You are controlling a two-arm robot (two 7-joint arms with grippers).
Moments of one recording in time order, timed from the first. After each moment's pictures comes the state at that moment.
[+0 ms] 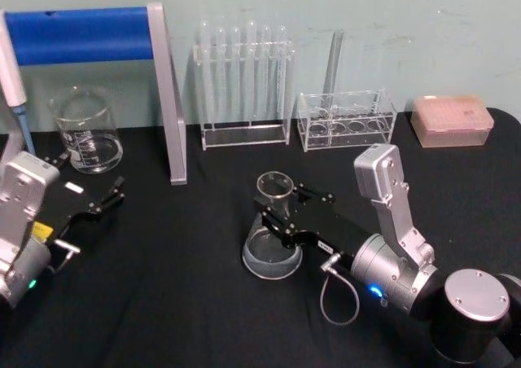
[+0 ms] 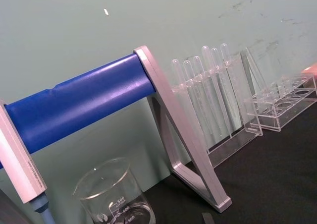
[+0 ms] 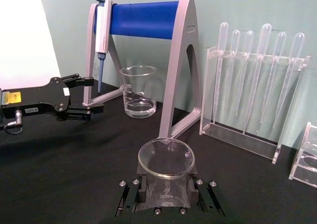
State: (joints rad) left arm -0.20 0.60 0.45 -1.41 -0.25 -0.12 0.03; right arm 0.15 0.30 -0.40 -1.51 0.30 0.02 0.37
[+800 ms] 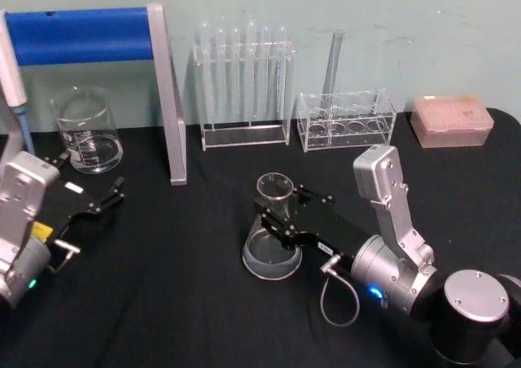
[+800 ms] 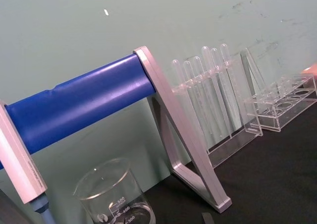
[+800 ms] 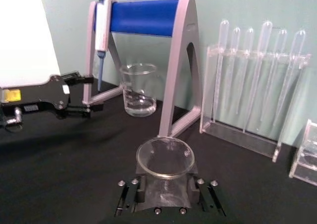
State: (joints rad) left arm -0.20 0.60 0.45 -1.41 -0.25 -0.12 0.03; right arm 0.15 0.30 -0.40 -1.51 0.29 0.02 0.37
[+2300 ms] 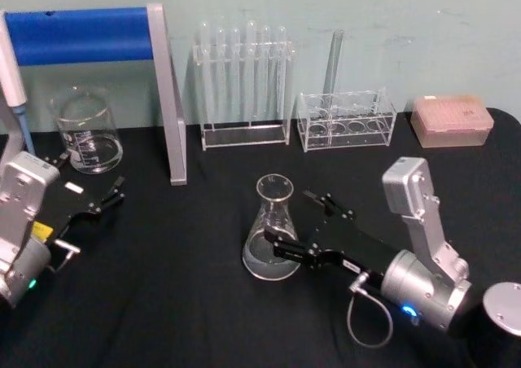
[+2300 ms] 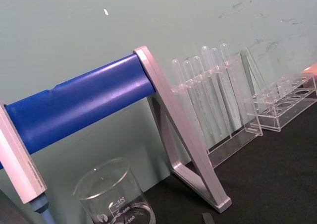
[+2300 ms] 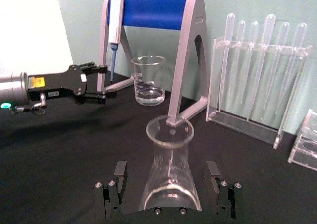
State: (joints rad) left arm -0.20 0.60 0.45 -1.41 -0.25 -0.12 0.03; right arm 0.08 0.39 -0.38 -1.60 0.35 0.04 0.42
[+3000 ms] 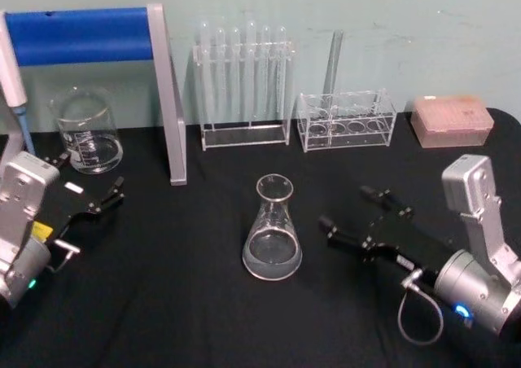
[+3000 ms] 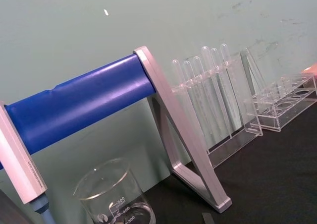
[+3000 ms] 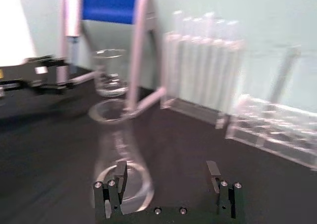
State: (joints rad) left arm -0.20 0.60 0.45 -1.41 -0.25 -0.12 0.03; right arm -0.03 0.50 -0.28 -1.70 0.39 0.07 0.35
